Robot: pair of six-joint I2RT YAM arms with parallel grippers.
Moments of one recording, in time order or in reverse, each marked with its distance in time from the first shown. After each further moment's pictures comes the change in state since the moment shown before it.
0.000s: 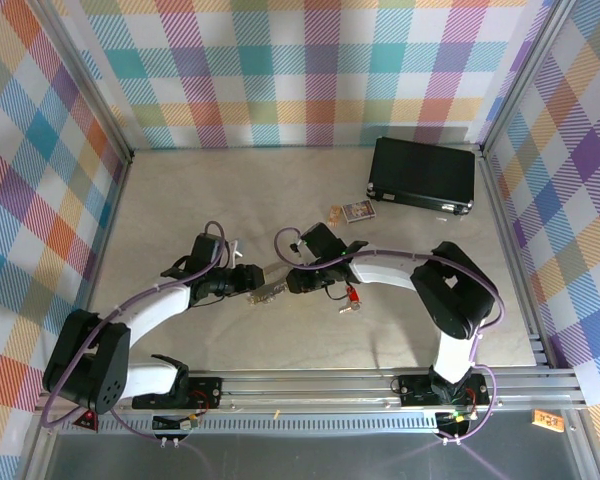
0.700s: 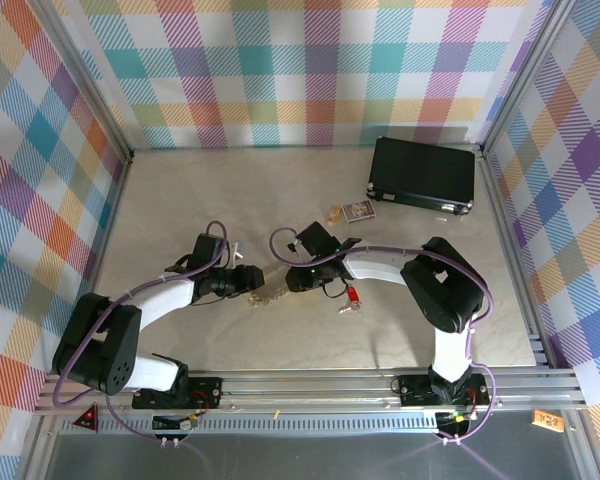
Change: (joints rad) left arm 0.033 0.093 0.000 0.044 0.050 -0.005; right arm 0.000 0.062 0.055 -0.035 0.038 -0.023
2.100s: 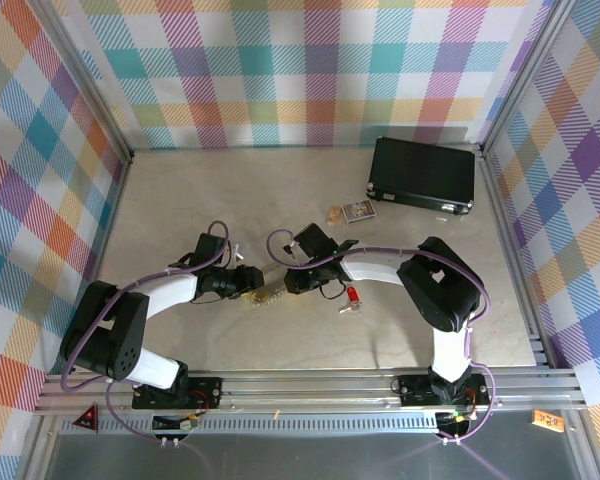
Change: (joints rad) left arm 0.015 0.076 0.018 0.005 0.027 -0.019; right arm 0.013 0.016 0.000 0.041 -0.045 -0.001
